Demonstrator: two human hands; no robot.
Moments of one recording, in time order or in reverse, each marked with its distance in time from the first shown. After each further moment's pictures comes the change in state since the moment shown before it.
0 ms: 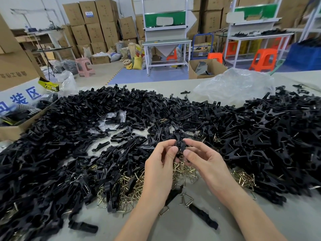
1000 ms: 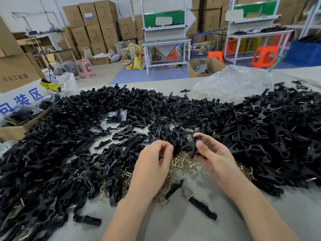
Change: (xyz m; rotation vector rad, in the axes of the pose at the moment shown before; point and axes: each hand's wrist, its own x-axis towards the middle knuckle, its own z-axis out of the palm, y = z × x) left_hand 0.004 -0.004 -0.030 0.667 -0.095 0.250; right_hand -0.001 -0.006 -0.015 0.092 0.037 0.008
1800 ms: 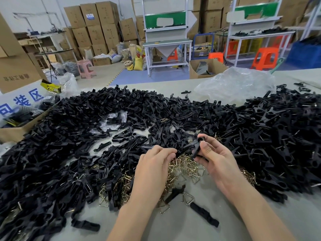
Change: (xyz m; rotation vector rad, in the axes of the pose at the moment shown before) left_hand 0.001 0.000 0.007 0.134 0.041 0.039; right_hand 0.005 -0.003 0.004 0.106 0.074 0.022
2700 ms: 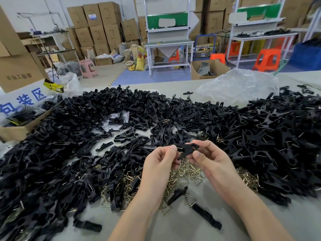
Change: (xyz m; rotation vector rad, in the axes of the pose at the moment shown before) left_hand 0.007 0.022 -0.001 -1.036 -0.023 -0.520; right_hand -0.007 0.005 0.006 0.008 -0.113 -0.019
